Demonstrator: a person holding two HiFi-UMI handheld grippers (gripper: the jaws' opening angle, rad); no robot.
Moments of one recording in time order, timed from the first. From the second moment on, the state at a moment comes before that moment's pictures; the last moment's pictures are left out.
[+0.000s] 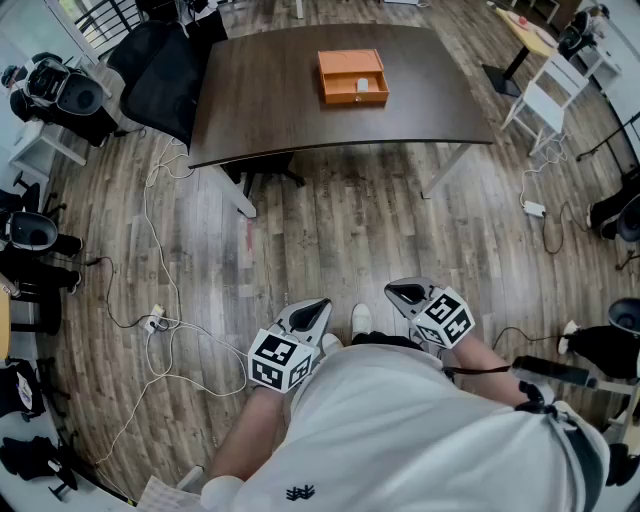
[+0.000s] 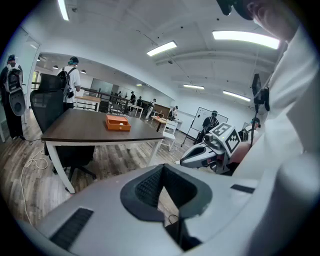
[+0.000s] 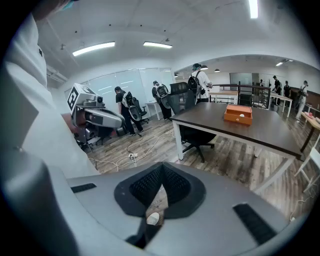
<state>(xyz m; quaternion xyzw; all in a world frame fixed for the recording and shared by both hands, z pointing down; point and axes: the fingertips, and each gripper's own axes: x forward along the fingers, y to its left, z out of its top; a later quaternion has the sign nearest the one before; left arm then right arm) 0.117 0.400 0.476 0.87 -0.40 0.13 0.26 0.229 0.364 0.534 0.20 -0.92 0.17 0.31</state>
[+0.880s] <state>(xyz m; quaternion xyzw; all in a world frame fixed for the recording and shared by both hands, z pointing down) 0.152 0.261 0.466 0.87 -0.39 0.15 0.26 0.270 0.227 0.552 0.22 -0.91 0.21 0.27</state>
